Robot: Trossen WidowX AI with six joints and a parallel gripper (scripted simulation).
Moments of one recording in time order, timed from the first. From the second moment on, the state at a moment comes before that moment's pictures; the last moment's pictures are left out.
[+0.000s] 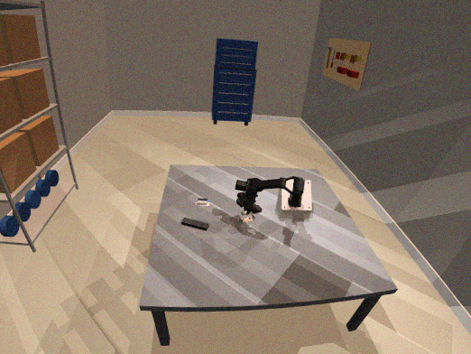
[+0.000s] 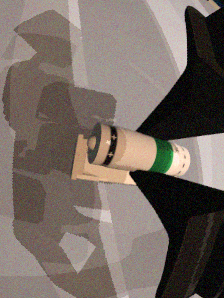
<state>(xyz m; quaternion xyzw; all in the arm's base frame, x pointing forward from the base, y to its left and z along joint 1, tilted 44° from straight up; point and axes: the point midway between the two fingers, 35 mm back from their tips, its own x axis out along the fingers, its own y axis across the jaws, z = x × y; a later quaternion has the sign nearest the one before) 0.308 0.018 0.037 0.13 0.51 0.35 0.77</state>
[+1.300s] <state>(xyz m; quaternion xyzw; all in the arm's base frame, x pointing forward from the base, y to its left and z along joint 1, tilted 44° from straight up) 0.312 0.037 0.018 0.17 0.41 0.32 0.84</state>
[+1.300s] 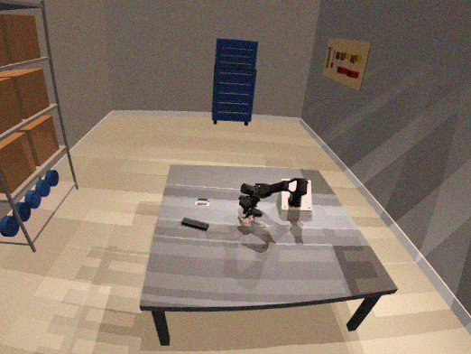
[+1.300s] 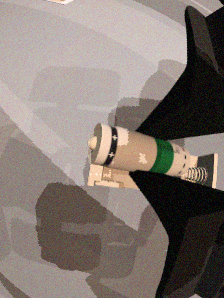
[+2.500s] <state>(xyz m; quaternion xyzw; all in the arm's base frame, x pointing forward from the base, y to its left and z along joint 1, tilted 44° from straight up) 0.300 0.045 0.012 0.20 0.35 0.30 0.86</state>
